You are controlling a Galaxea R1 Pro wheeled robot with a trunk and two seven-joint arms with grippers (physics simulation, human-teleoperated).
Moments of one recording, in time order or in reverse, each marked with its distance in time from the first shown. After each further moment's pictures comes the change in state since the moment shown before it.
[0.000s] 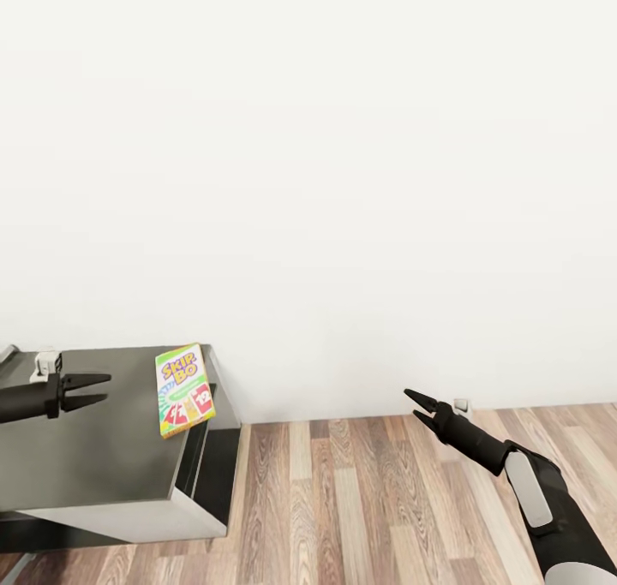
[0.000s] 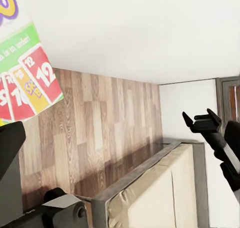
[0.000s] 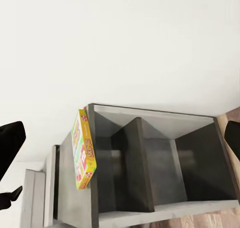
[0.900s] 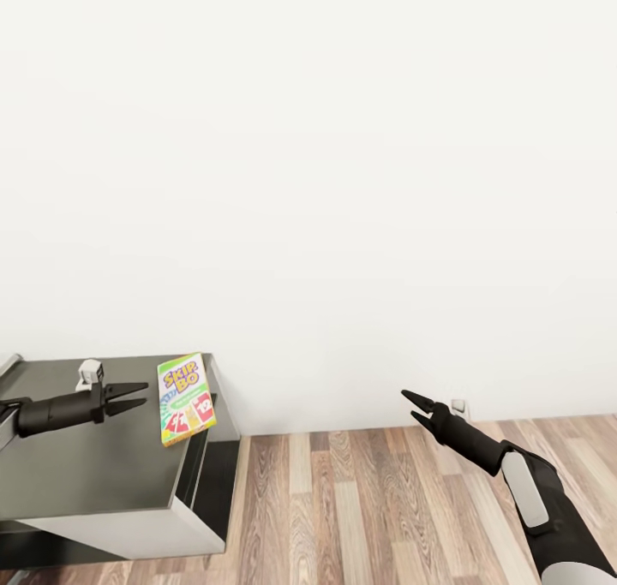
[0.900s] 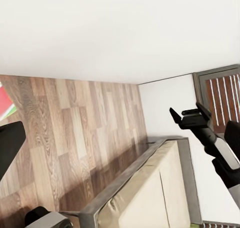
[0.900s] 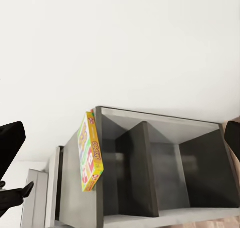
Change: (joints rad) left arm 0.003 -0.147 0.010 0.090 0.000 -0.126 -0.008; right arm -0.001 0.010 0.004 0.002 0.006 -0.004 -0.010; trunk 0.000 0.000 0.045
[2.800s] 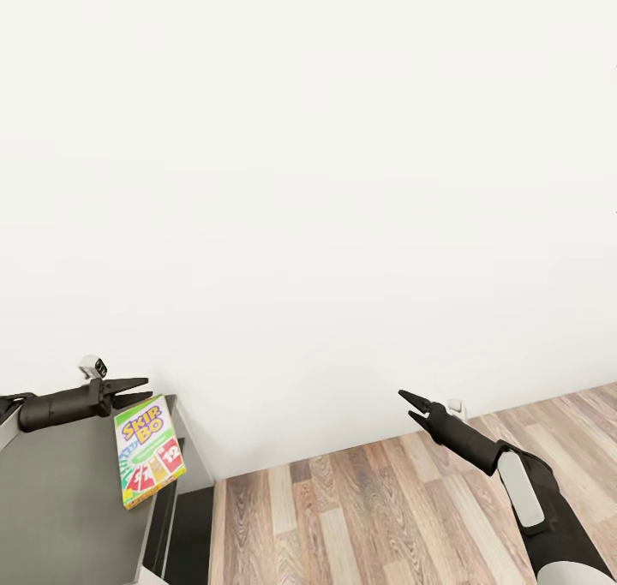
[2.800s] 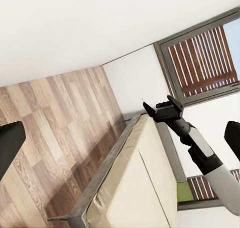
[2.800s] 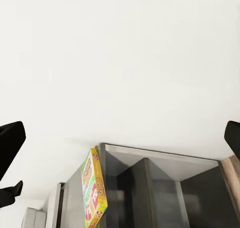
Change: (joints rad) left arm 0.000 -0.005 -0.006 -0.036 -0.005 -0.007 -0.107; right arm -0.001 0.012 0.003 -0.001 0.010 -0.011 -0.006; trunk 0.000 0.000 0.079
